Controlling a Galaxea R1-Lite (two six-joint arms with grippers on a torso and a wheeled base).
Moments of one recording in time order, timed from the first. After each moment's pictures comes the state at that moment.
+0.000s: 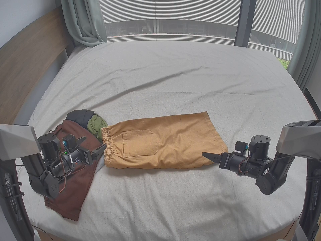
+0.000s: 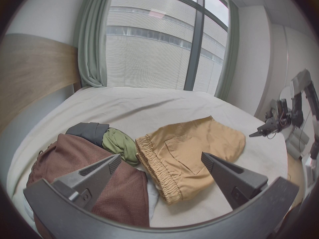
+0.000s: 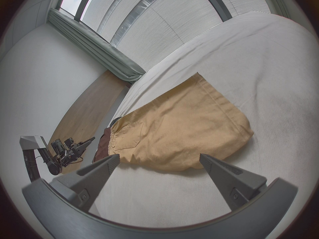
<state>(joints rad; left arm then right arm) -0.02 2.23 -0.49 -1.55 -0.38 0.07 0.29 2.31 -0.60 -1.36 0.39 0.51</state>
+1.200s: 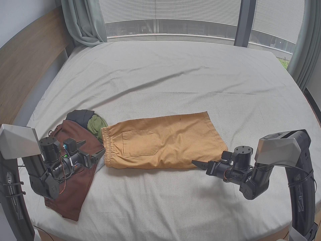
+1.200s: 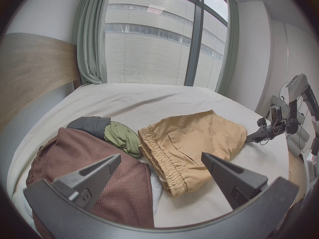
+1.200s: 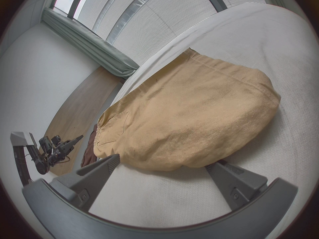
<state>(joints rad) 0.00 2.26 -0.48 -1.55 -0.38 0.08 0.33 2.54 -0.77 -1.41 0.33 0.57</state>
